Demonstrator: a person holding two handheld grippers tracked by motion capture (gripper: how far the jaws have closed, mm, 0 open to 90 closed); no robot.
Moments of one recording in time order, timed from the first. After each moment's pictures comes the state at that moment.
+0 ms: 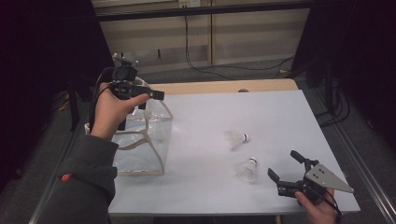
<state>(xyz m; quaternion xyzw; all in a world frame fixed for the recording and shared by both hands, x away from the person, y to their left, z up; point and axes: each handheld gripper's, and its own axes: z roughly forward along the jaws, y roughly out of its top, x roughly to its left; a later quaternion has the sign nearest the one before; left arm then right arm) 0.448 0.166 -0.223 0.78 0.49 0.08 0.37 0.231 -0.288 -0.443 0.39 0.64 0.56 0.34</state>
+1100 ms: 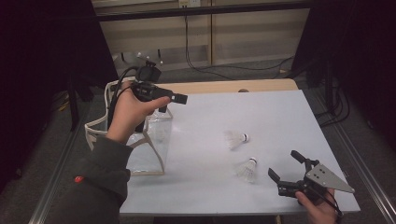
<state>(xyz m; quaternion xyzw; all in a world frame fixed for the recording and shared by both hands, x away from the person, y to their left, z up) 0.433 0.115 -0.219 0.82 0.43 0.04 0.38 0.230 -0.288 -0.442 0.39 0.64 0.56 0.34</state>
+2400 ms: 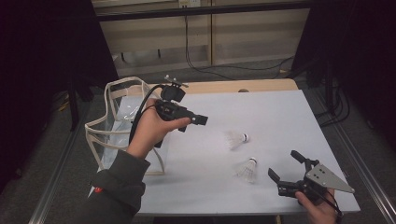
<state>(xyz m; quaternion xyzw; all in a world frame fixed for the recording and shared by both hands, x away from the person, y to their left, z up) 0.413 0.074 -0.264 0.85 0.37 0.00 0.37 0.230 -0.288 -0.442 0.39 0.64 0.56 0.34</state>
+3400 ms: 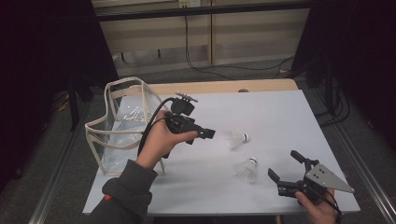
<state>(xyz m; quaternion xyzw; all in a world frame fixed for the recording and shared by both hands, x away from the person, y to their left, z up) 0.402 0.058 -0.298 0.86 0.35 -0.02 0.37 0.231 -0.288 -0.442 0.39 0.65 0.56 0.34</state>
